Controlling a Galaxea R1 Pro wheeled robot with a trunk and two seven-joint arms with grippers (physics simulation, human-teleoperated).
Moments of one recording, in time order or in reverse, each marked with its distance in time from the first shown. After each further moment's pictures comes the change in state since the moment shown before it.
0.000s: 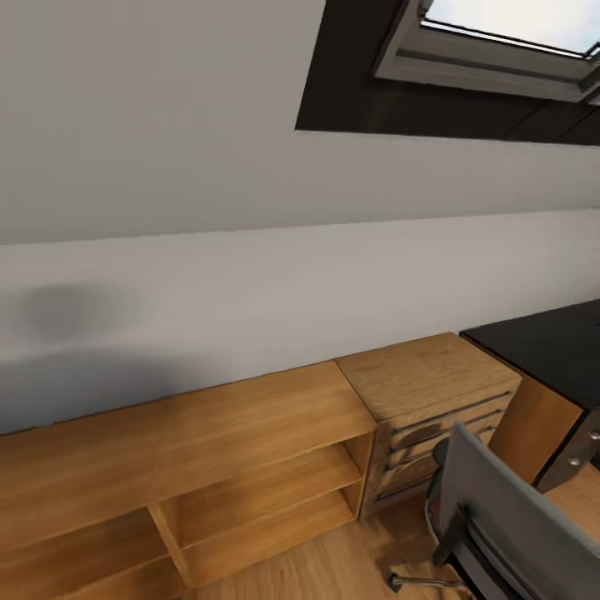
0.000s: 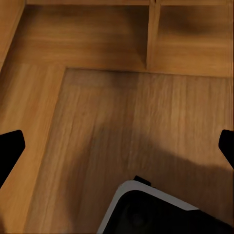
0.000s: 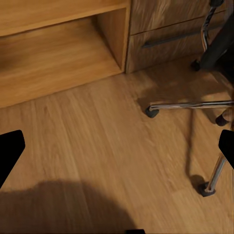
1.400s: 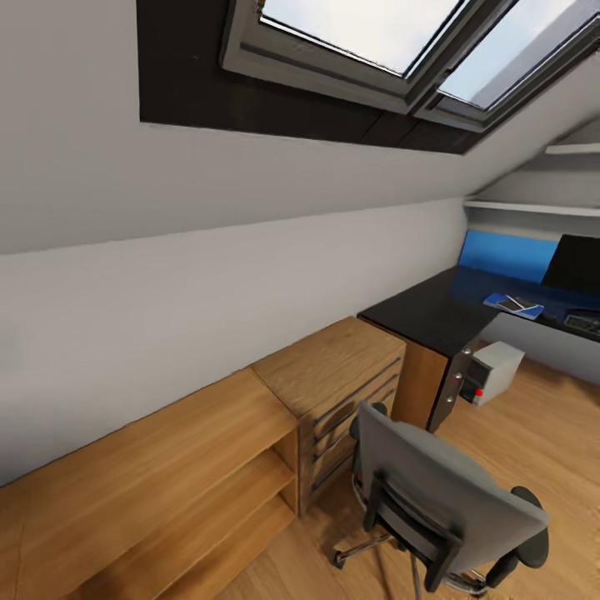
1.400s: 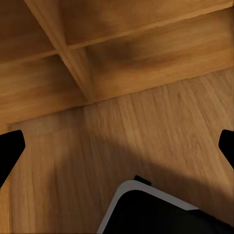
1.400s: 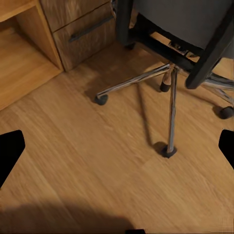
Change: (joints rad) left arm 0.000 0.000 0.000 0.000 0.002 0.001 0.000; right arm 0.000 0.000 0.000 0.000 0.001 0.000 0.000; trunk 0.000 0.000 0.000
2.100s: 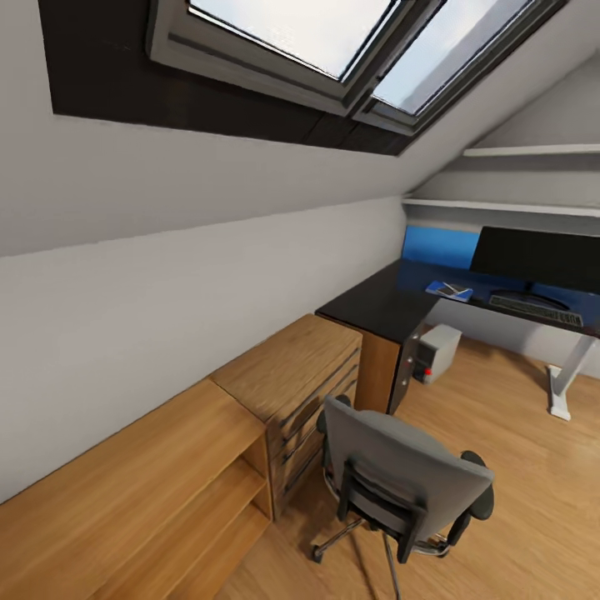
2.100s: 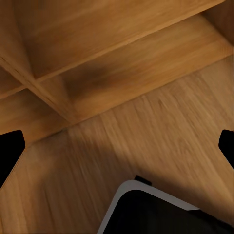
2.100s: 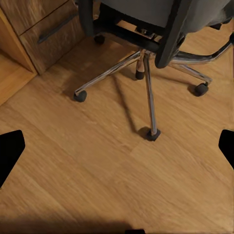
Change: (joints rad) left arm 0.000 0.000 0.001 0.000 0.001 0.000 0.001; right arm 0.000 0.000 0.000 0.000 0.000 0.000 0.000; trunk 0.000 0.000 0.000
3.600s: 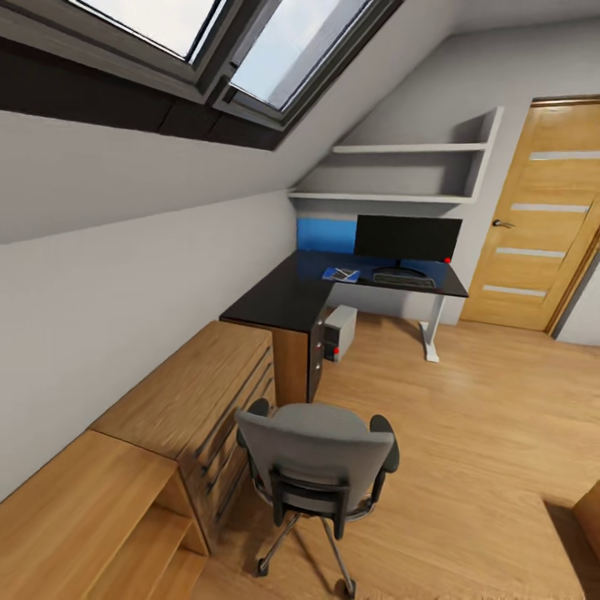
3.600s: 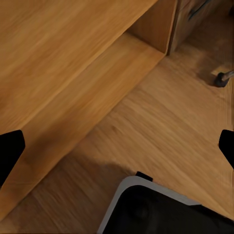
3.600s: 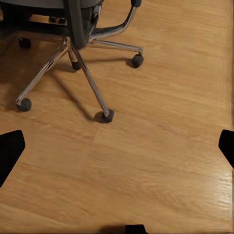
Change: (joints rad) left arm 0.000 0.000 -0.001 0.000 -0.001 0.002 -0.001; right arm 0.000 0.001 0.000 0.000 -0.001 0.000 -0.003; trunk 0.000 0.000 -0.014
